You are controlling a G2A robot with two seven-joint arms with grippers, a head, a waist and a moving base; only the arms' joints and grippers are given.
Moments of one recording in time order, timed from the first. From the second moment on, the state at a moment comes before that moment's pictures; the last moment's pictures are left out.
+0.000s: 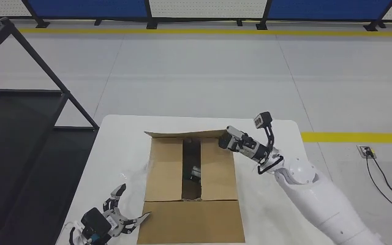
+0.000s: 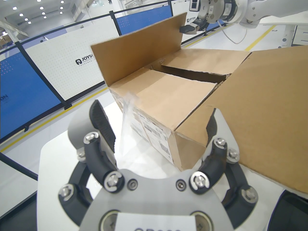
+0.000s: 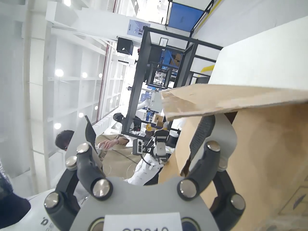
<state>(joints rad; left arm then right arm) 1.64 -1.12 -1.67 -1.75 1.65 -0.57 0.64 -0.54 -1.07 0.77 -1.18 0.67 -0.47 0.60</state>
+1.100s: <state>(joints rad) 1.64 -1.12 -1.67 -1.75 1.65 -0.57 0.64 -0.18 -1.36 0.53 -0.67 0.23 -0.15 0.49</state>
